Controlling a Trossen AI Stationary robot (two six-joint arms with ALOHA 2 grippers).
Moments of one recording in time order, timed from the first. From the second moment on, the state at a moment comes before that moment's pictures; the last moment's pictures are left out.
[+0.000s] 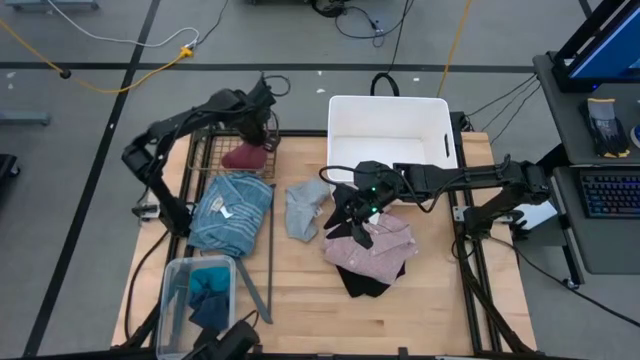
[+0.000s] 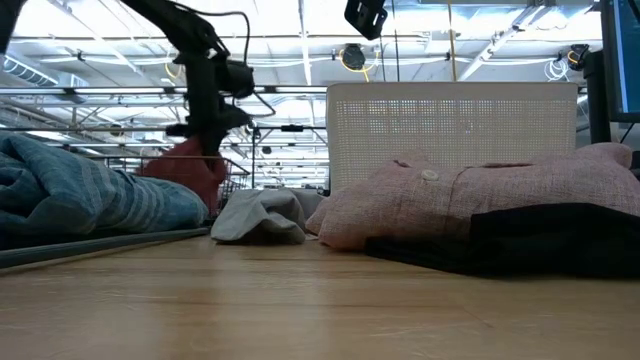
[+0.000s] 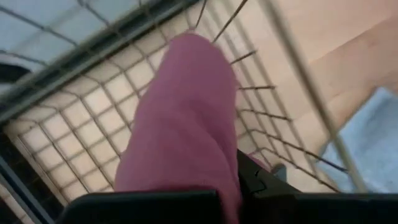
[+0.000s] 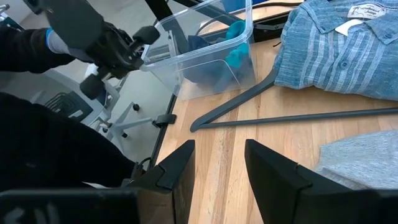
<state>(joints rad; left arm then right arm) 0.82 1.70 1.40 -1.06 0.00 -0.22 0.01 1.51 1.34 -0.33 -0.45 0.28</state>
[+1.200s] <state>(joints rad) 0.59 1.35 1.40 -1.09 0.02 -0.13 0.01 1.51 1.34 -0.35 -0.45 0.28</state>
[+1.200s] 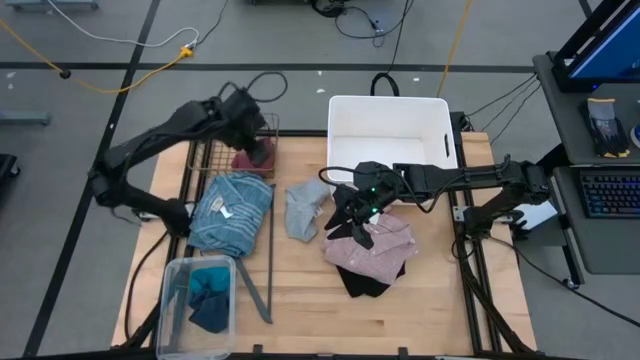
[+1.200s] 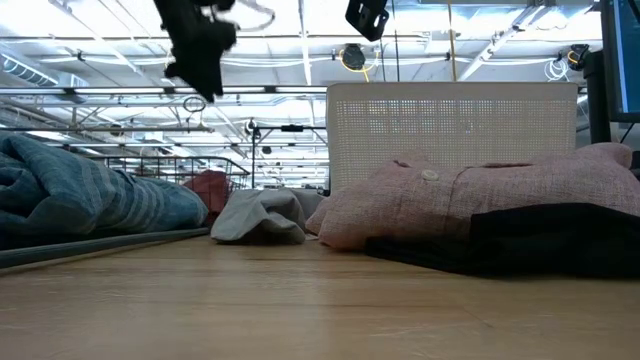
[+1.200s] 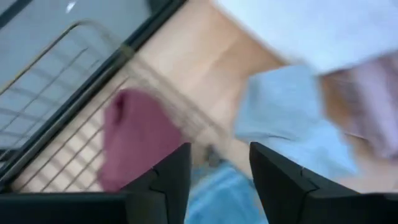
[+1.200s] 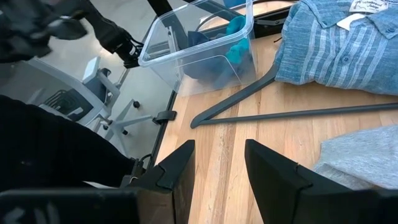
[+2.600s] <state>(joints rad) 0.01 1.78 1.40 -0.96 -0.37 -0.13 0.23 1.51 1.34 -0.51 -0.55 0.34</state>
